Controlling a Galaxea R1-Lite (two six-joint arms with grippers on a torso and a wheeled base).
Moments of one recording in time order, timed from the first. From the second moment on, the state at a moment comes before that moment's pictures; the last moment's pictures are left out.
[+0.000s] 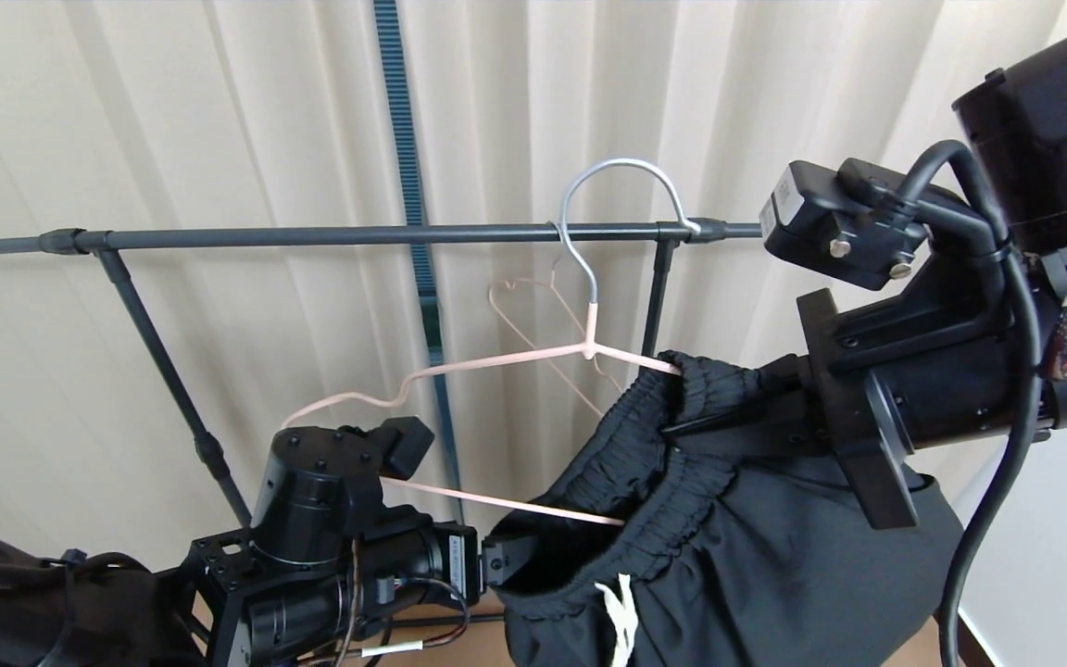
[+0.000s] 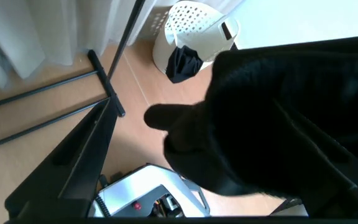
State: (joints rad) left arm -0.67 1.79 -0.51 -0.74 -0.09 -0.45; right arm 0.70 1.55 -1.41 0.54 0.34 -0.36
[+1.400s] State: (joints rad) left arm -0.69 1.70 -0.38 -0.91 -0.09 -0.28; right arm 0.58 1.49 -0.93 0.00 0.44 -0.16
